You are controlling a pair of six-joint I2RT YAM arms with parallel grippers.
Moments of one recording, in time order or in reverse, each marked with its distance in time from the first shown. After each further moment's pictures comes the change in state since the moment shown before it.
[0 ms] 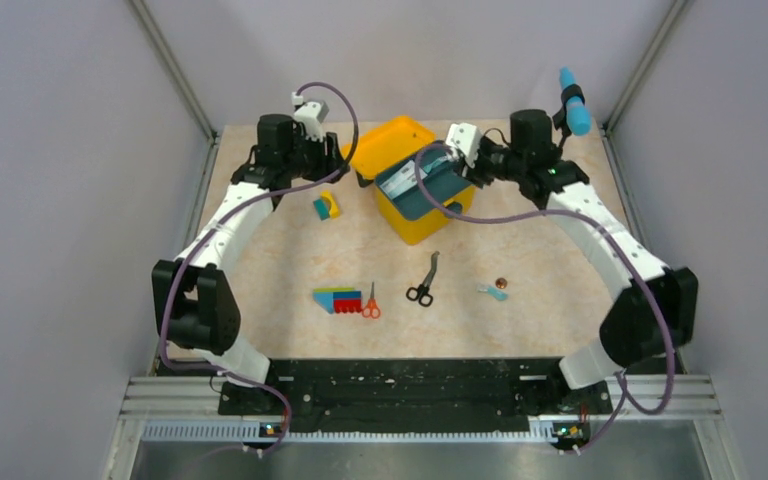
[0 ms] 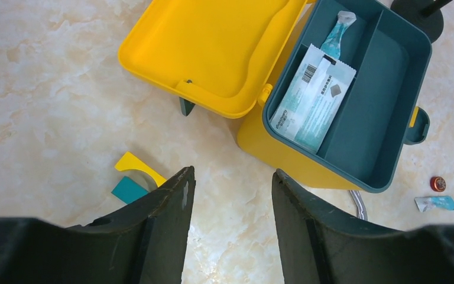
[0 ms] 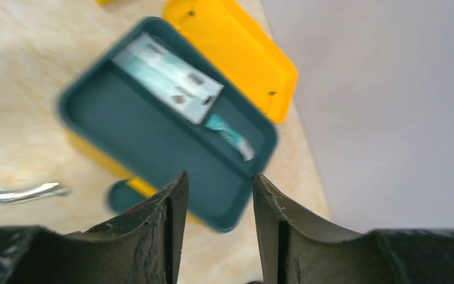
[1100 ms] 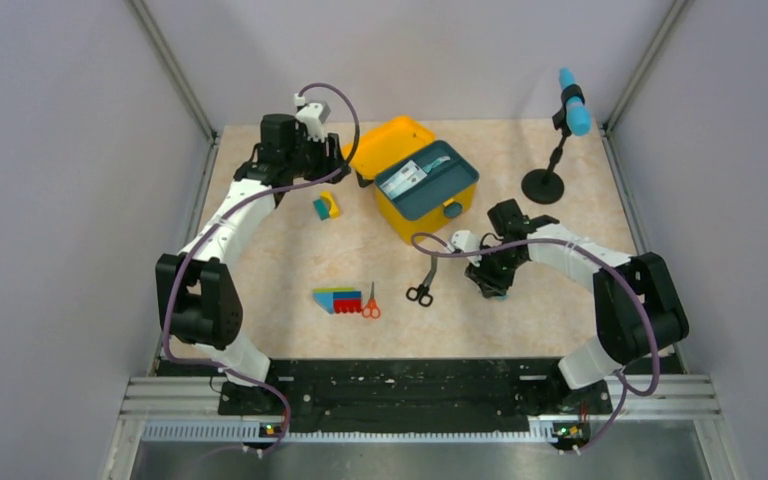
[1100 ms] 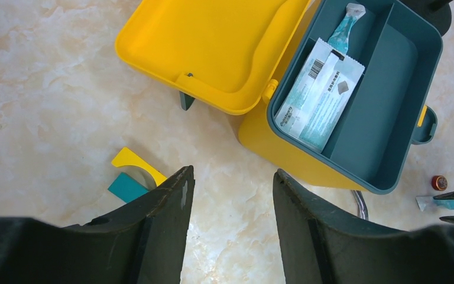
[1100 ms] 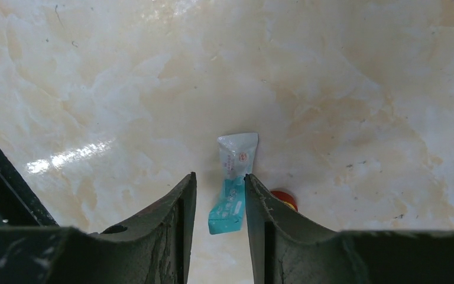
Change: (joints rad) left arm 0.000 0.043 0.027 -0.023 -0.005 -0.008; right arm 0.038 -0.057 -0.549 -0.358 0.145 0.133
